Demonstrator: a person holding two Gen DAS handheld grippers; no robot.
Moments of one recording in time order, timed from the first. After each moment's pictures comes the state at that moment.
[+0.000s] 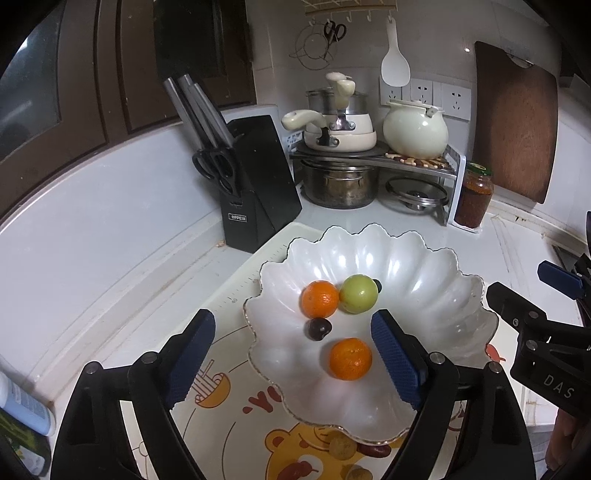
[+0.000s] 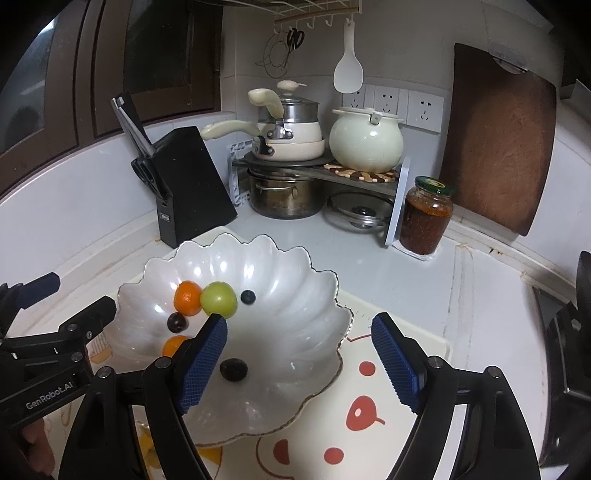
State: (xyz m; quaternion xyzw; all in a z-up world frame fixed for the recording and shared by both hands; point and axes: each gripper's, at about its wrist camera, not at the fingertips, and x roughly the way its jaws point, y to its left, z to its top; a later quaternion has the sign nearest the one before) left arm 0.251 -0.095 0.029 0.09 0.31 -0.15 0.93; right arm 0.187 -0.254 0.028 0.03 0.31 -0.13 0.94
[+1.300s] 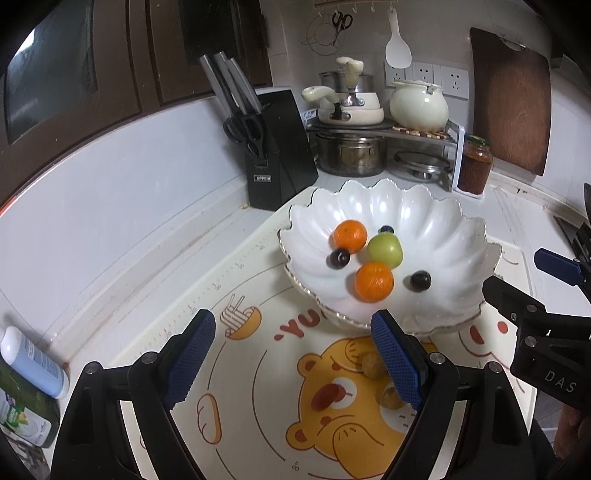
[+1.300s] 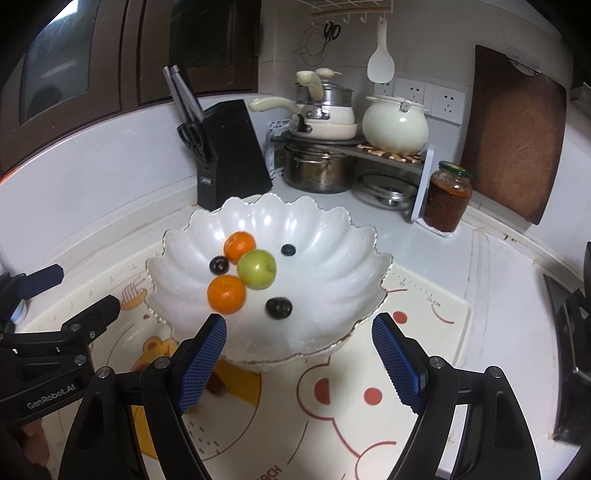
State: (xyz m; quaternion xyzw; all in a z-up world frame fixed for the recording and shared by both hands) left arm 0.193 -0.048 -0.002 0.11 0.33 -0.13 0.93; right arm 0.143 -0.206 0.000 0.02 0.33 -0.09 0.94
